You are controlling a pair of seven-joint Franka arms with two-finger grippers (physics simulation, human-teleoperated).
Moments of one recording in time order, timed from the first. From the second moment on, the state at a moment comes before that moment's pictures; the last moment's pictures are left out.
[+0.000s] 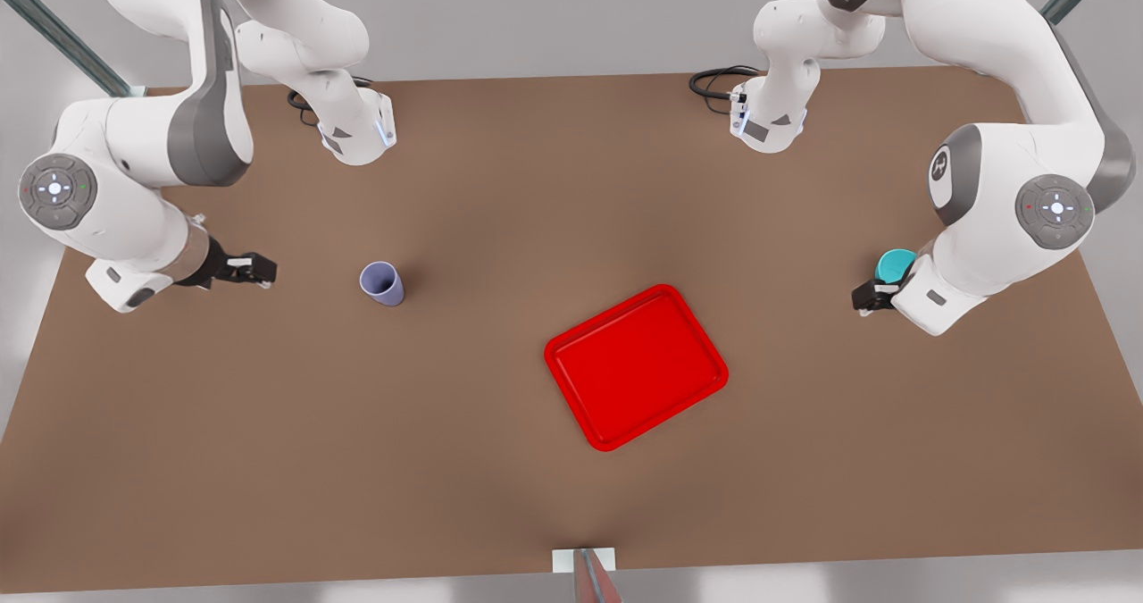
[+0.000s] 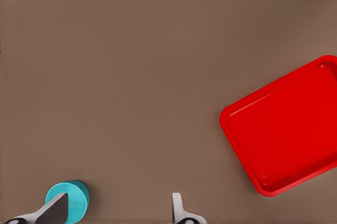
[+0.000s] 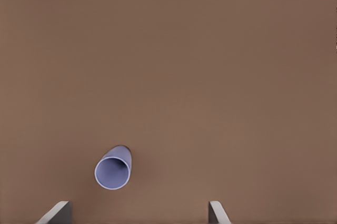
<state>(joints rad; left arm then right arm) -0.09 0.33 -0.03 -1.26 0.08 1.54 -0.07 0.12 0.12 -0.05 -1.52 -0.04 1.51 0.06</state>
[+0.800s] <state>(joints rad) 0.12 0.51 0.40 -1.89 -0.21 1.97 1.06 0.13 0.08 -0.04 -1.66 -0.03 1.56 0.06</state>
